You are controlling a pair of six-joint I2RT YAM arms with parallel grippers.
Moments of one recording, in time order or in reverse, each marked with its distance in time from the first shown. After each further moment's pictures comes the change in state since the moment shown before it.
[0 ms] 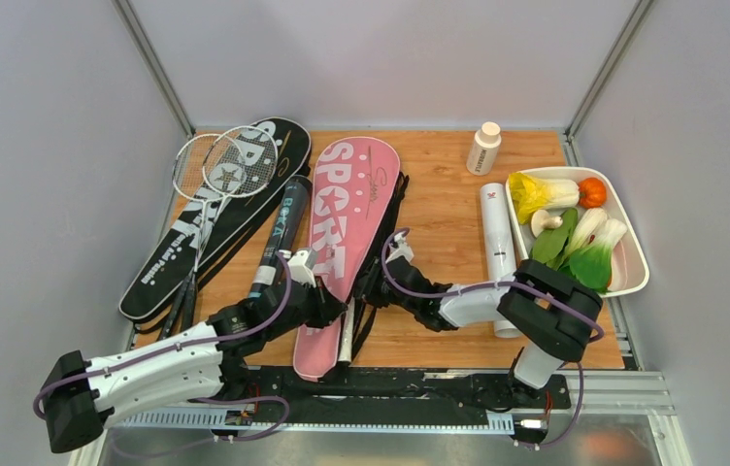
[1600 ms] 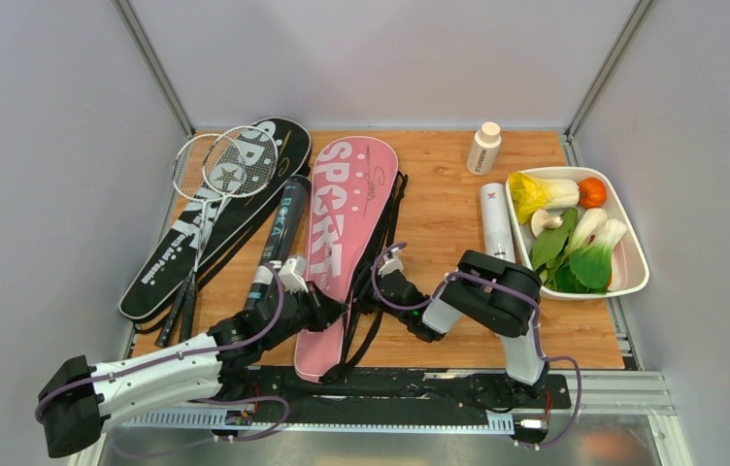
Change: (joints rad) left arm 0.002 -0.070 -0.178 0.207 -0.048 -0.120; right arm 0.040 0.344 -0.007 0.508 -0.010 0.182
